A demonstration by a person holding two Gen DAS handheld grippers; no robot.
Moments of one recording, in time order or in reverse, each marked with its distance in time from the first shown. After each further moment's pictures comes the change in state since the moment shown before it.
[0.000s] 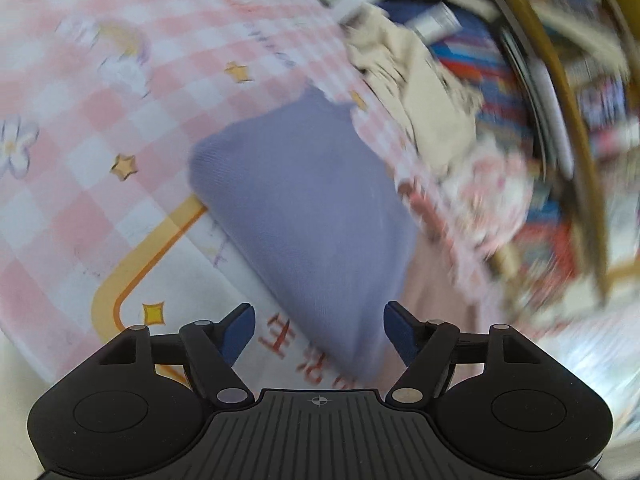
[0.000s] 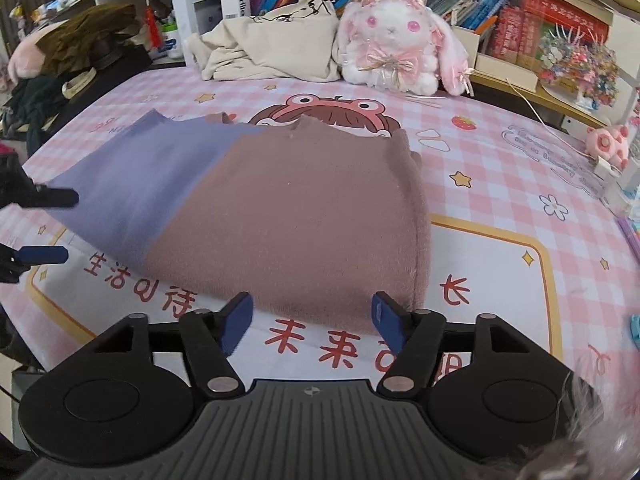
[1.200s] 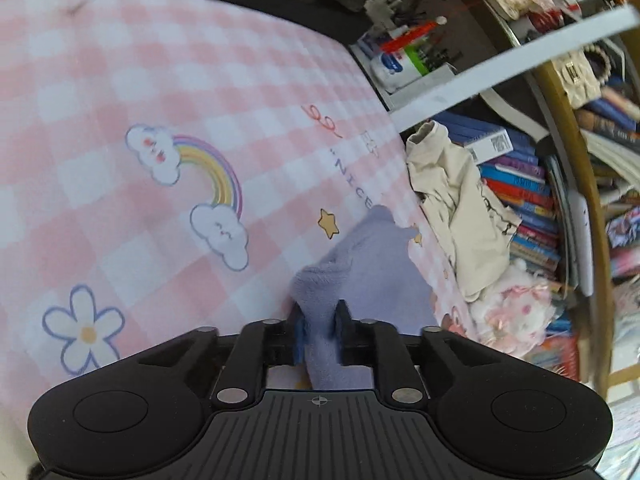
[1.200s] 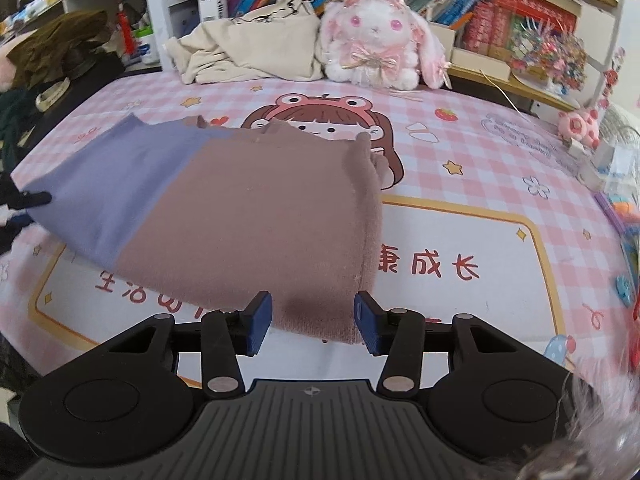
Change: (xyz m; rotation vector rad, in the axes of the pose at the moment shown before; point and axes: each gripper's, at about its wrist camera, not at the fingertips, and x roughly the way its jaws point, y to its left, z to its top) left arm -0.010 0.060 0.077 -0.063 -0.210 0.028; right arm -0.010 0.043 0.002 0.088 0.010 -0.100
